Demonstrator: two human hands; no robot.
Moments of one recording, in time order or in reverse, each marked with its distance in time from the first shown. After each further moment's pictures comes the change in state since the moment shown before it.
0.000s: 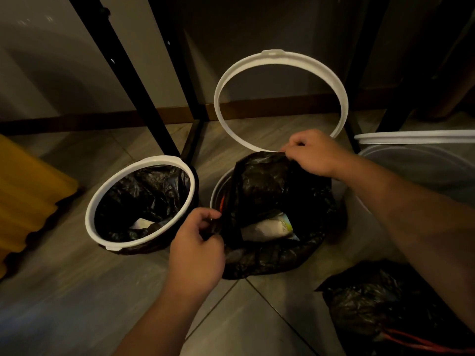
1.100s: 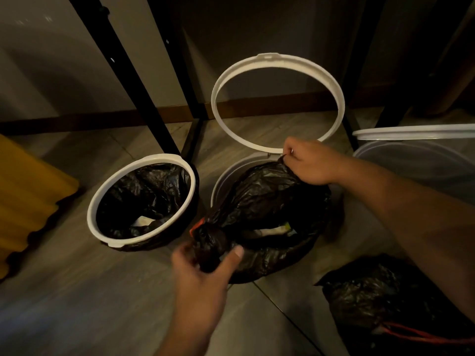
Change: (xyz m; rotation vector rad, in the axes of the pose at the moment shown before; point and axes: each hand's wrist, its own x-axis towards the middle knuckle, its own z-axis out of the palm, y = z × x) left_hand -0.044 -0.024 0.006 -0.300 0.114 -0.299; right_hand -0.004 0.015 0.009 -0.377 -0.104 -0.129
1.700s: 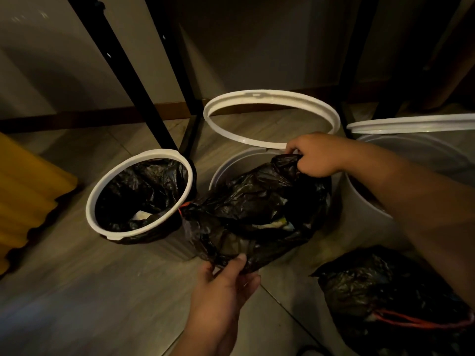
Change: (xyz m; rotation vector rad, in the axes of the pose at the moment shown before) left_hand -0.020 -0.026 0.019 -0.396 -0.057 -0.344; right_hand -0.017 -0.011 -0.030 -0.093 -0.241 0.126
